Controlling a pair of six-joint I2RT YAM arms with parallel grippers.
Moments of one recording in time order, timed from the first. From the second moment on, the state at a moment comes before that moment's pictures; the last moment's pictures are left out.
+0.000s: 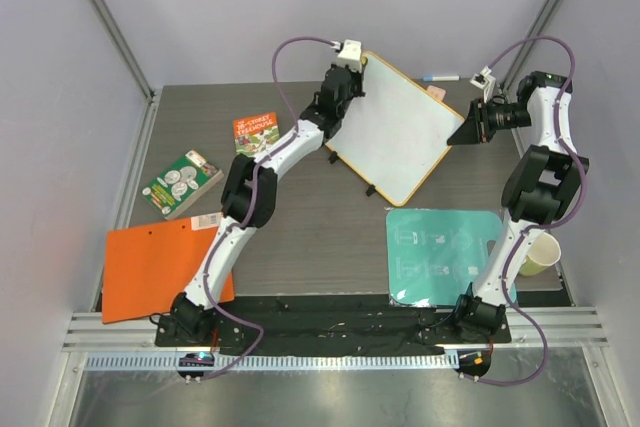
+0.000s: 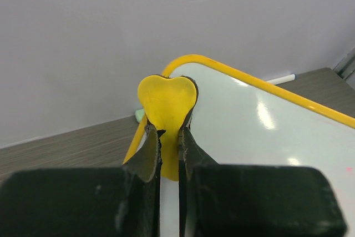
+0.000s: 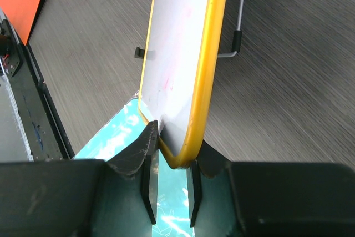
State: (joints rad) left arm -0.62 2.58 2.34 0.26 -0.23 -0.09; right arm -0.32 2.16 2.05 -1.46 -1.03 -0.99
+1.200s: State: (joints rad) left arm -0.94 2.42 2.03 0.38 -0.10 -0.04; right arm -0.32 2.16 2.05 -1.46 -1.02 -0.99
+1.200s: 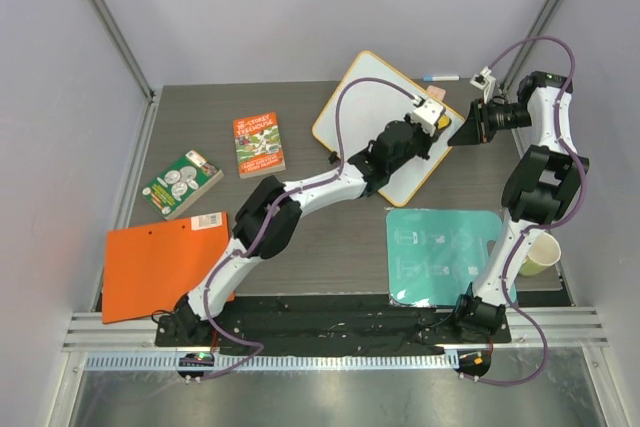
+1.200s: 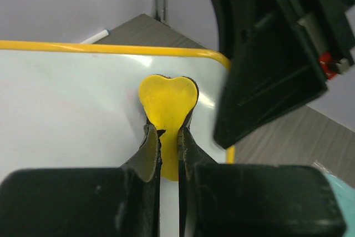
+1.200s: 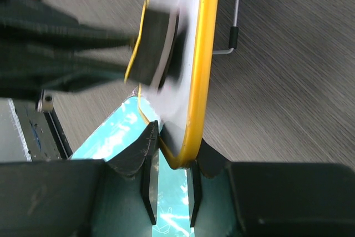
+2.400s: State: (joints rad) left arm -0.96 2.57 2.32 0.41 -0.30 -0.07; right arm -0.32 2.15 2.05 -1.43 -1.00 -1.01
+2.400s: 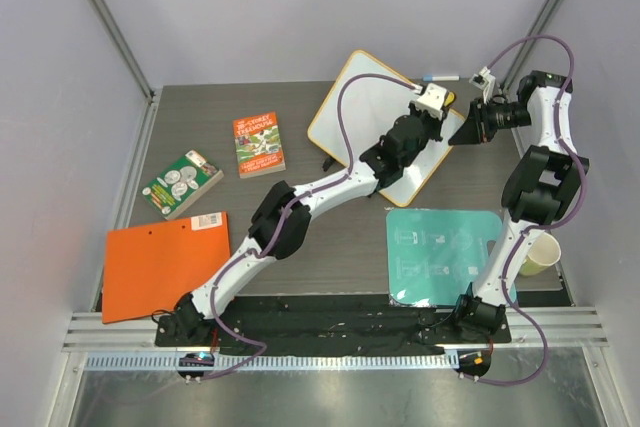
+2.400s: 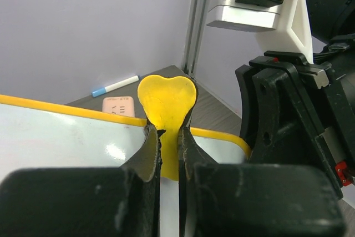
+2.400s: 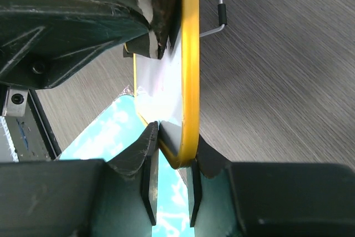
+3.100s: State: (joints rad) left arm -1.06 2.47 2.02 0.51 -0.35 0.11; right arm -0.32 2.15 2.06 -1.44 -0.97 -1.01
